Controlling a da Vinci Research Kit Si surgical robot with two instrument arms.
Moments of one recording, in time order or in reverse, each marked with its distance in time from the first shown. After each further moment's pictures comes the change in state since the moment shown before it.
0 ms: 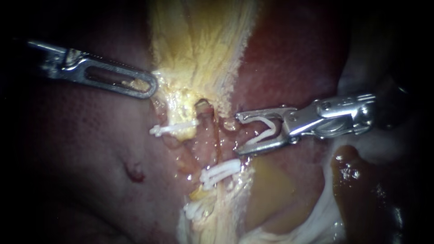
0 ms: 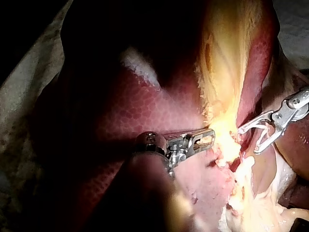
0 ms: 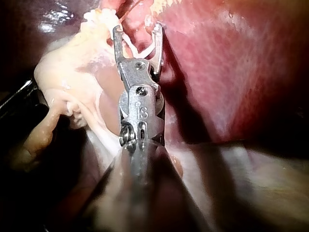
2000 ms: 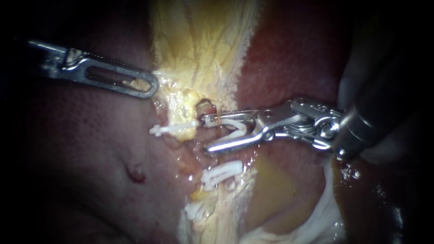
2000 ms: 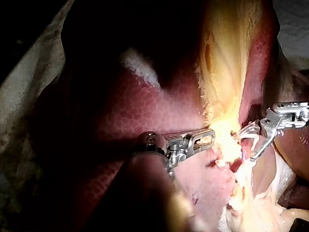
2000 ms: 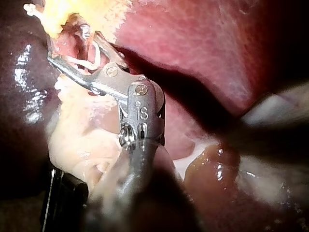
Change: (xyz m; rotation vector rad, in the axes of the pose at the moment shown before) right arm 0.001 0.002 0.006 0.167 0.296 0.264; left arm 0.000 0.000 0.000 -0.001 0.000 -0.001
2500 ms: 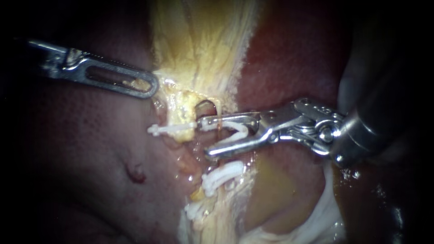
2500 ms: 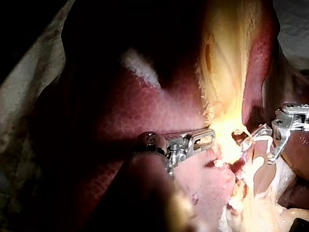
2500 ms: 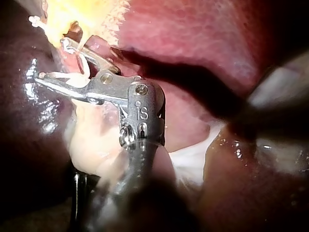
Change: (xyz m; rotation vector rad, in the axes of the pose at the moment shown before) right arm 0.002 -0.004 0.001 0.150 0.058 0.058; left arm 0.000 0.000 0.000 0.000 0.000 0.000
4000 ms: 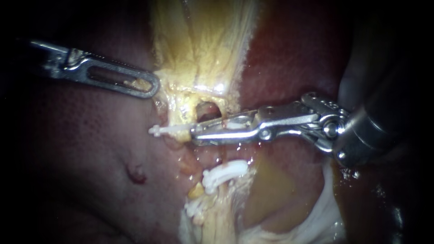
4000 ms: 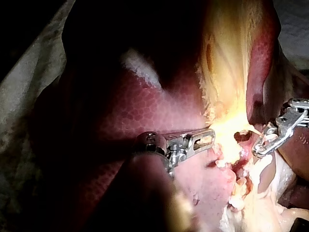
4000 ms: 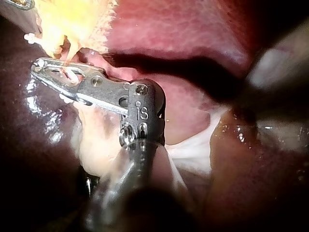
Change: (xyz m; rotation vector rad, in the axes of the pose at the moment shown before) right arm 0.001 -0.001 -0.001 -0.045 0.047 0.098; left arm 0.000 0.000 0.000 0.000 0.000 0.001
